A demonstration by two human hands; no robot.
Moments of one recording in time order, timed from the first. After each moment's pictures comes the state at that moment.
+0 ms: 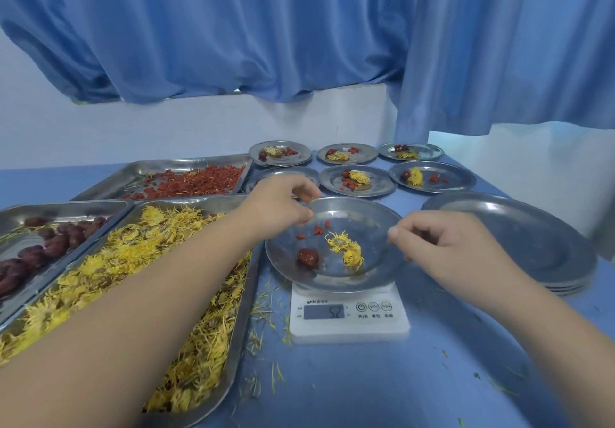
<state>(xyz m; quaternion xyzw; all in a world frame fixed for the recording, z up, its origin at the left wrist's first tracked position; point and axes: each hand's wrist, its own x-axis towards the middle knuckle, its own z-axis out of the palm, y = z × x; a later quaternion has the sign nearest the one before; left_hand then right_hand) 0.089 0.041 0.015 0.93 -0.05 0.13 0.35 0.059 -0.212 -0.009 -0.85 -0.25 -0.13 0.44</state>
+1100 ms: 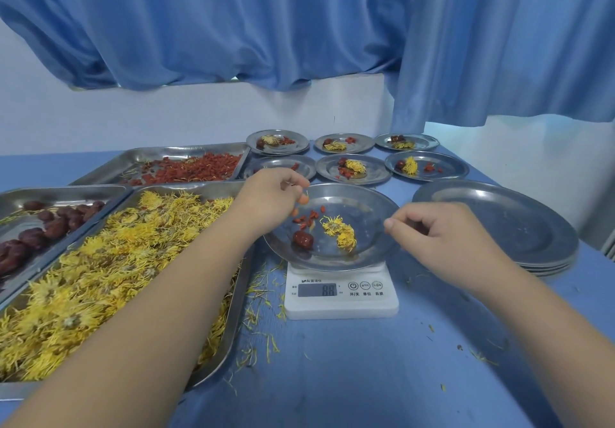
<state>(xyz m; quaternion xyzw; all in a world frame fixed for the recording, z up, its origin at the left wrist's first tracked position) 0.073 0.035 0.004 0.90 0.03 0.13 0.41 0.060 -0.219 -0.019 -0.86 -0.27 -0.15 0.40</state>
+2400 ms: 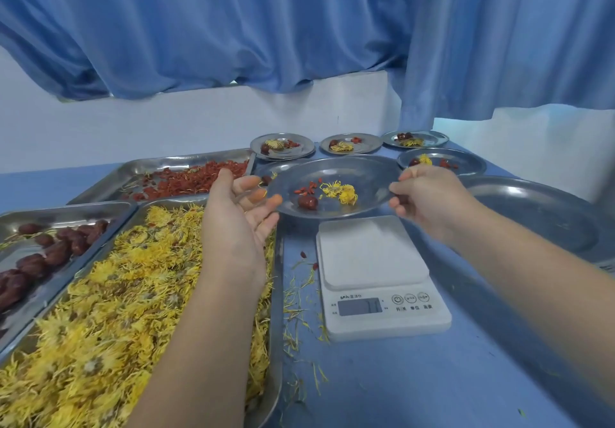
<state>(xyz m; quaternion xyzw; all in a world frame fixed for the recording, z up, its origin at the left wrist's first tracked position) 0.023 0.058 0.009 0.51 0.13 0.25 0.81 0.130 -0.148 -0.001 -0.68 0.00 0.02 0.74</state>
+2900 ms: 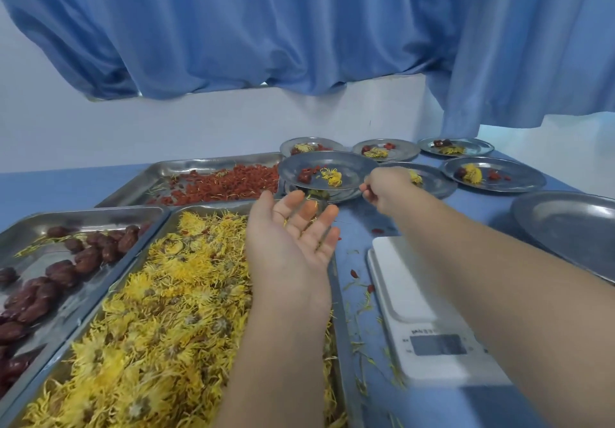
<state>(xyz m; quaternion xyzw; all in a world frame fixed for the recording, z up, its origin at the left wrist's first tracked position) 0.028 0.076 0.005 0.36 0.15 0.18 0.90 0.244 -0.014 -0.014 -0.63 0.17 0.06 0.76</state>
